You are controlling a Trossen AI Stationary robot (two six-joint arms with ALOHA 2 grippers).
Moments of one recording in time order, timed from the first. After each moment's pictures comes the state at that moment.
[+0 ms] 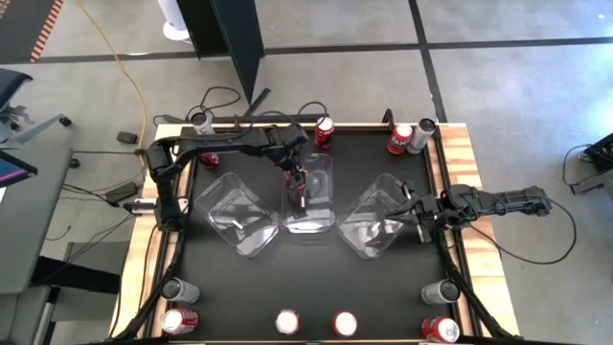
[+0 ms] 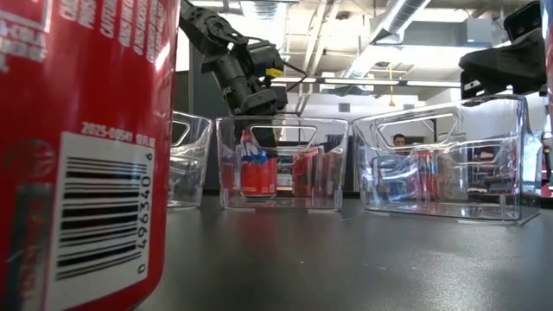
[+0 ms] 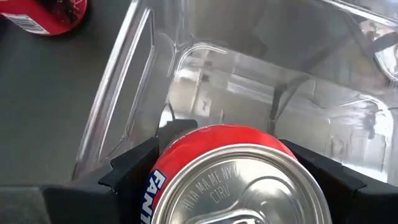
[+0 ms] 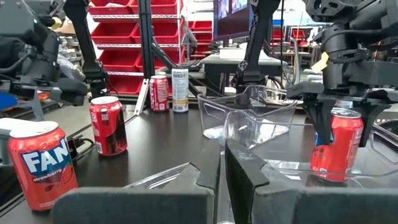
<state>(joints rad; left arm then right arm) 0.41 1.87 1.43 -0.59 0.13 0.09 0.12 0.01 0.00 0.04 -0.05 0.01</state>
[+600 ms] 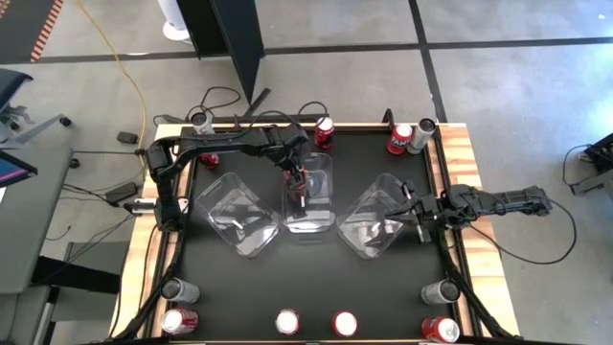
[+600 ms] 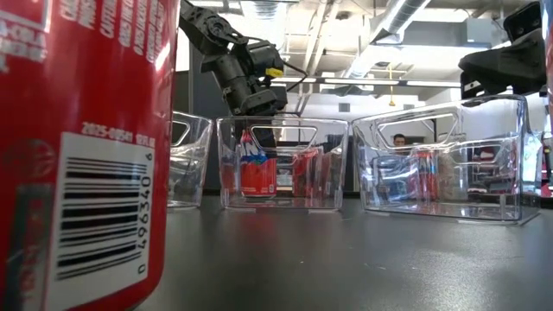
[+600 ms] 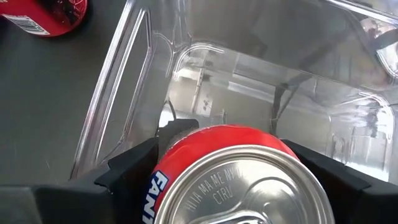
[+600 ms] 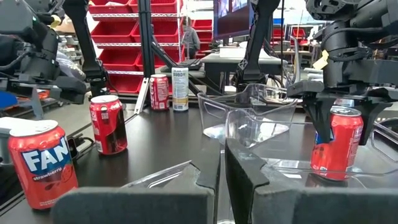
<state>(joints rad) 0.42 1.87 1.43 -0.59 0.13 0.10 0.12 0.01 0.00 0.04 -0.05 0.01</state>
